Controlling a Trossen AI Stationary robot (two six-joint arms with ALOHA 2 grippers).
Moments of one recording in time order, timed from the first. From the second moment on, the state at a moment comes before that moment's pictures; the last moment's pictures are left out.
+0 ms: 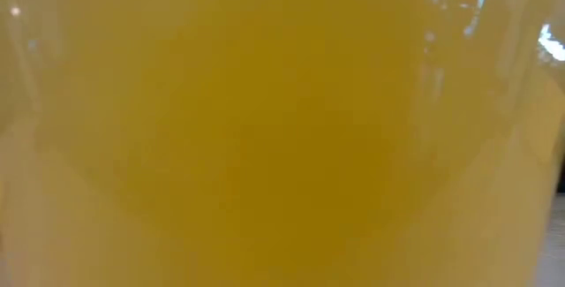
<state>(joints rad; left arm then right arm) -0.21 1.90 1.37 -0.53 -0.37 0.18 0.06 1.54 0.60 0.33 0.03 -0.26</state>
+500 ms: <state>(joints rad) -0.21 1.90 1.37 -0.52 -0.40 0.12 0.11 1.65 0.65 0.32 0.06 -0.42</state>
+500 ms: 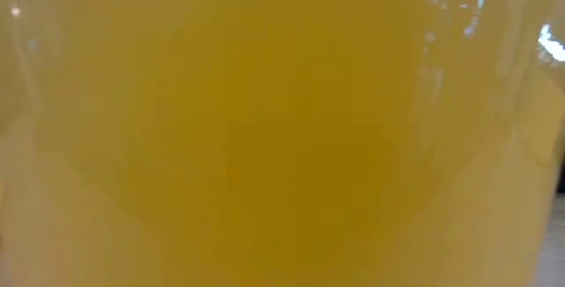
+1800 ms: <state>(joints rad) -0.23 1.58 1.37 -0.96 -0.37 -0.29 0.10 1.99 1.20 0.05 0.10 -0.56</state>
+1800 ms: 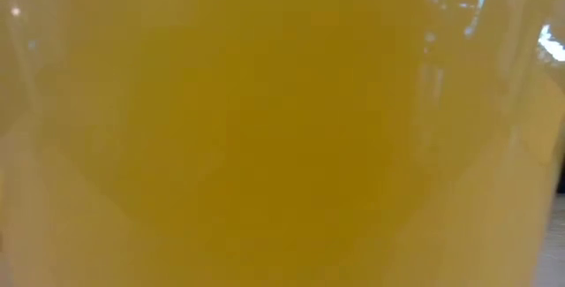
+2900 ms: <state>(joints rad) -0.23 1.58 1.13 -0.60 -0.22 -0.32 0.17 1.43 0.91 -0.26 0.21 -0.16</state>
